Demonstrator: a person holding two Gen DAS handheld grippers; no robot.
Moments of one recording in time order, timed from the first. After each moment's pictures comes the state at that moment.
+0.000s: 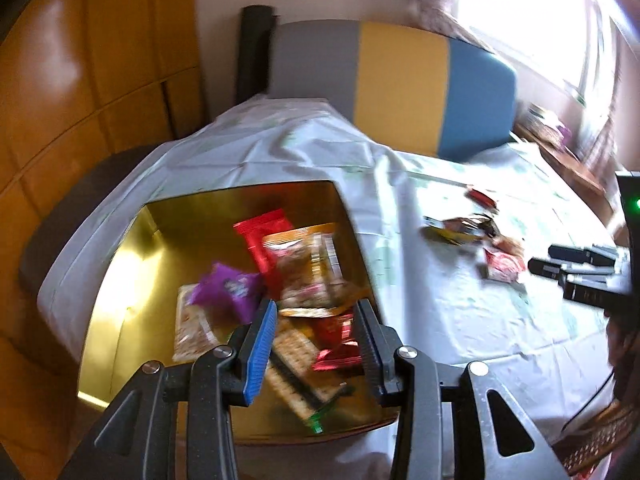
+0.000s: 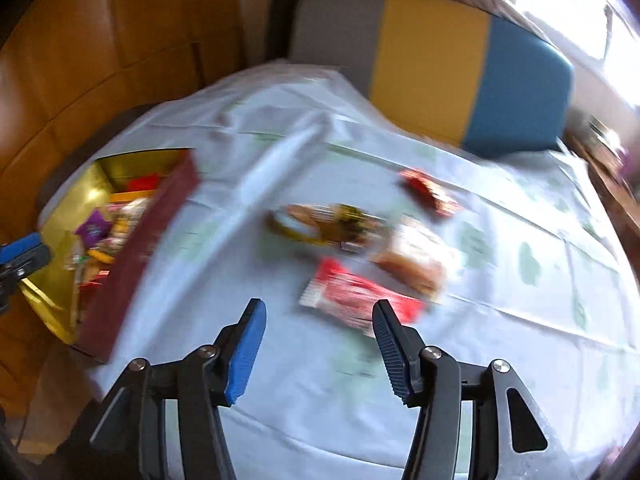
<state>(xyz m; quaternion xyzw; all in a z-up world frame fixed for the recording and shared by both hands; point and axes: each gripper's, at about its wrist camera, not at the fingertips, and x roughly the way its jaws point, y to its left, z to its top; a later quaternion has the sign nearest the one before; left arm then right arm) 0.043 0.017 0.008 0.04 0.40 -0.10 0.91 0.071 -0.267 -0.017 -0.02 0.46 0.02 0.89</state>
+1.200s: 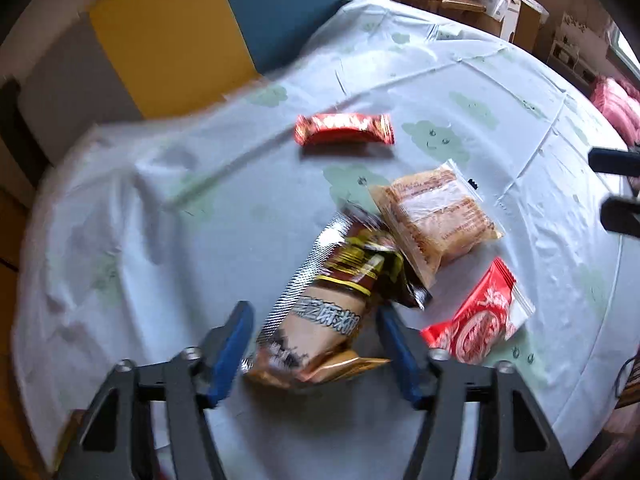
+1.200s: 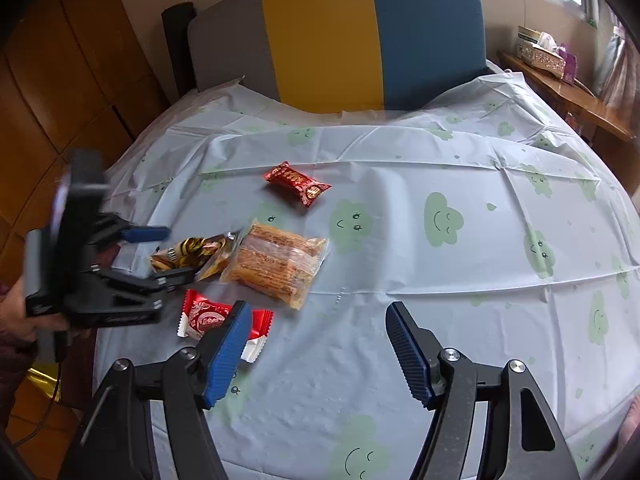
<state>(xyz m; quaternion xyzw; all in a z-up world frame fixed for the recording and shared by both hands) 0.206 -0.222 -0.079 0.27 0.48 -0.33 0.76 0.079 -0.378 -0.019 0.11 0.46 -0.04 0.88</state>
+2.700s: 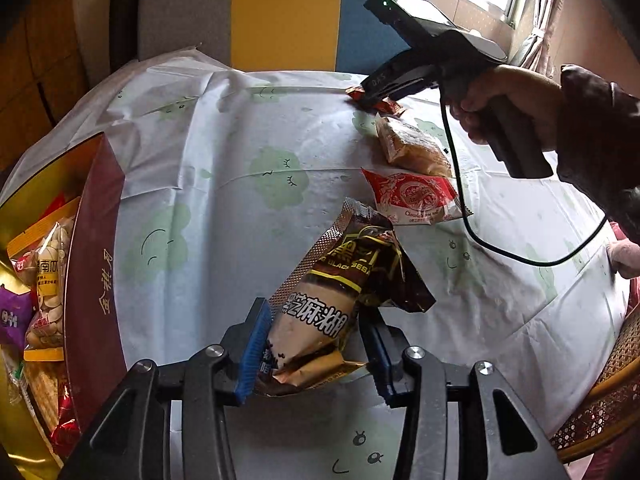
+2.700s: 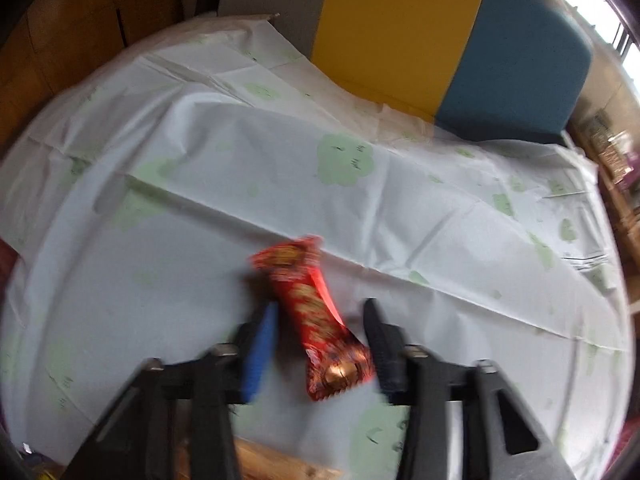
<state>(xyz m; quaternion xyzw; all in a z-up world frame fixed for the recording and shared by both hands) 0.077 -0.124 -0.080 0.08 0.48 -0.24 0.84 0.287 -0.351 -0.084 -0.05 0.53 -0.02 0.85</state>
